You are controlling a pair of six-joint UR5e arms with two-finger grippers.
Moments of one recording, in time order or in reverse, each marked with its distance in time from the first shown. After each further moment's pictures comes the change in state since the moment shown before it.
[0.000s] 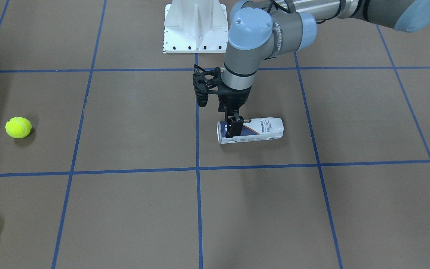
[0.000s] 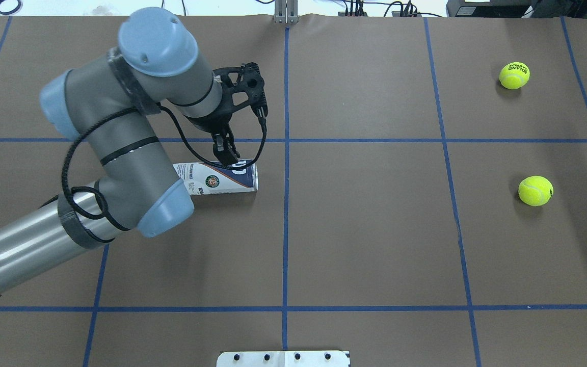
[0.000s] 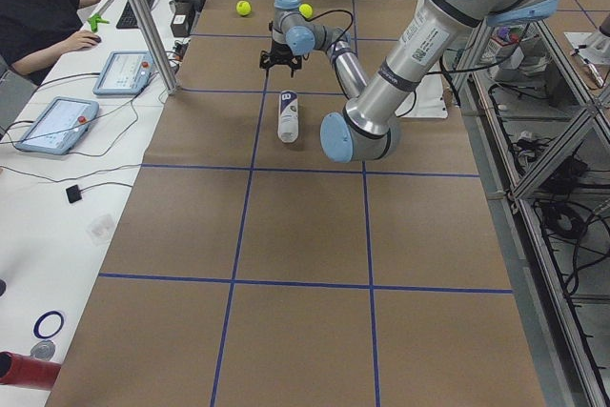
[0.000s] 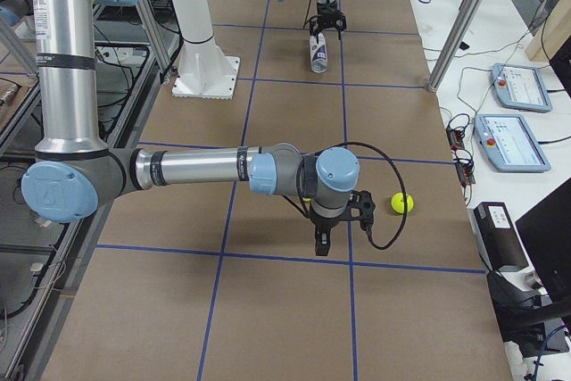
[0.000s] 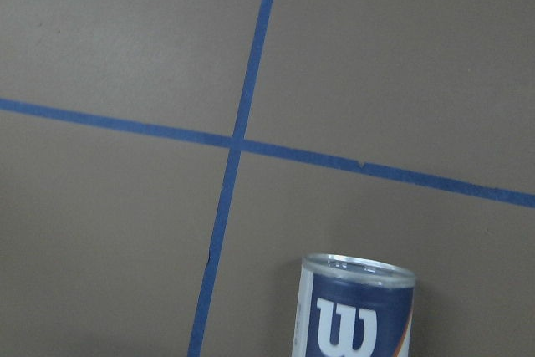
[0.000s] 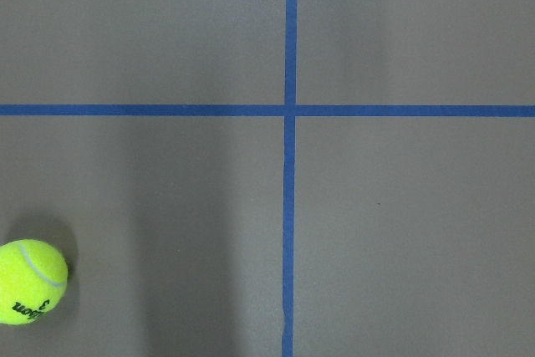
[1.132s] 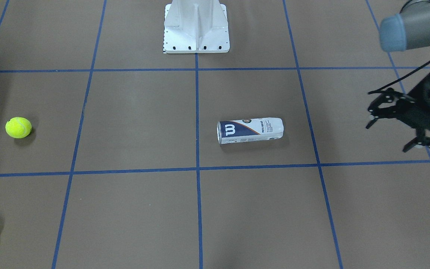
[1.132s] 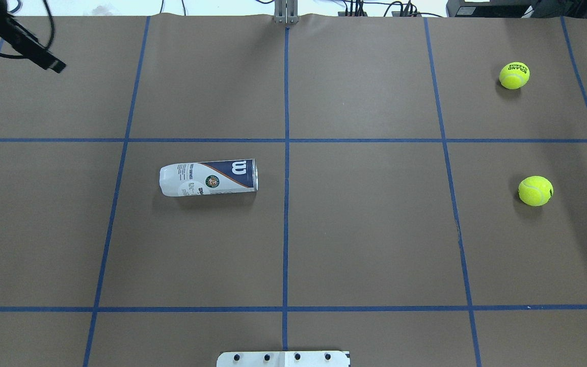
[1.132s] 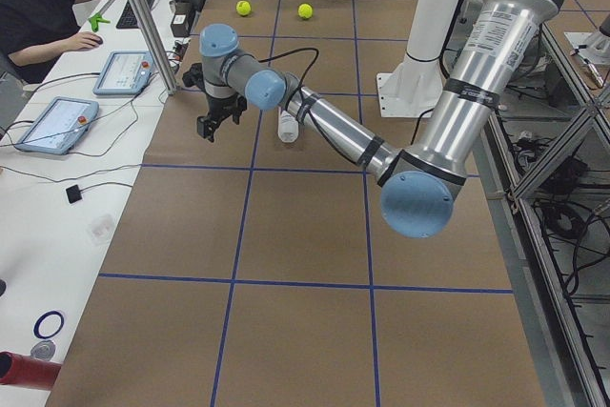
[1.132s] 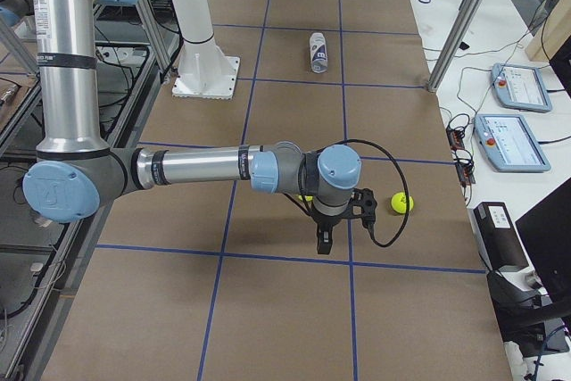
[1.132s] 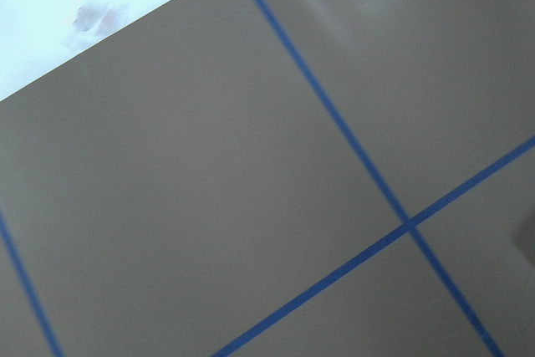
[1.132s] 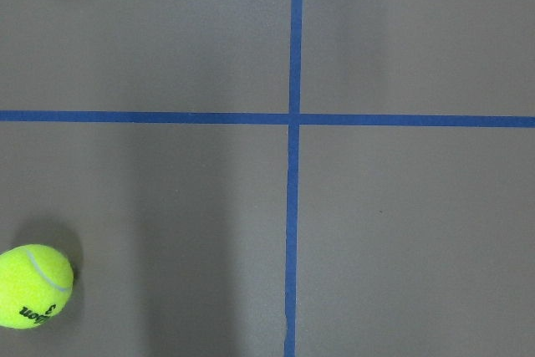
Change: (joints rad) left arm -0.493 0.316 -0.161 -0.004 -0.348 -0.215; right arm 0.000 0.005 0.002 -0.003 -0.001 0.000
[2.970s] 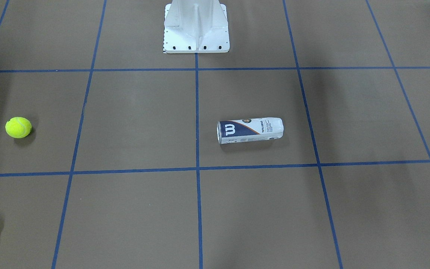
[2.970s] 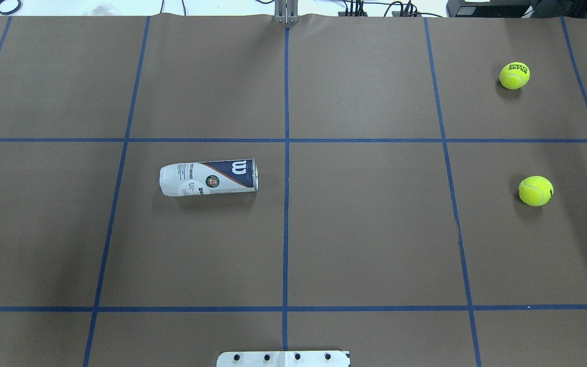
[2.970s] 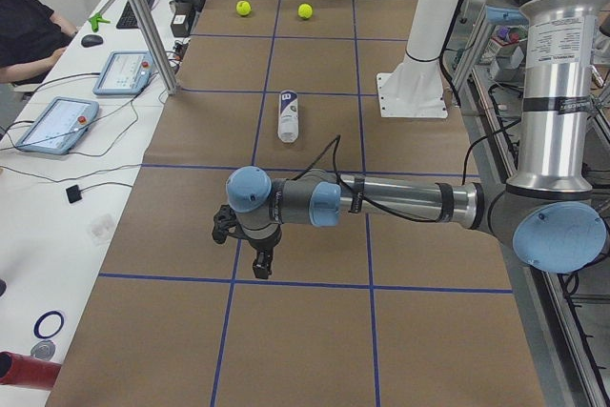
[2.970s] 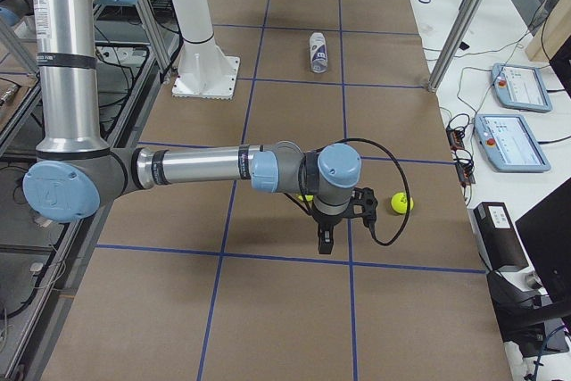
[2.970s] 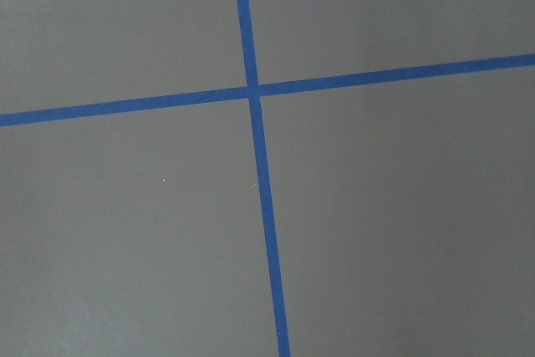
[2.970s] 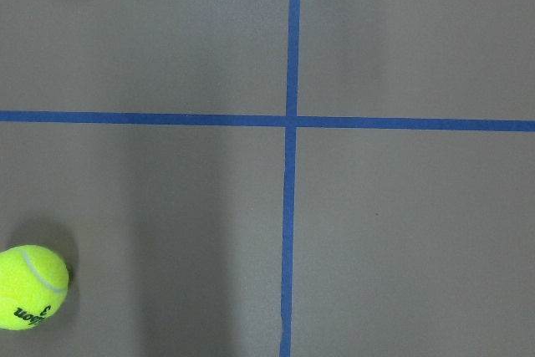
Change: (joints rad) left arm -0.391 0.532 0.087 0.053 -0.165 -0.003; right arm 0.000 0.003 0.000 0.010 -0.007 -0.003
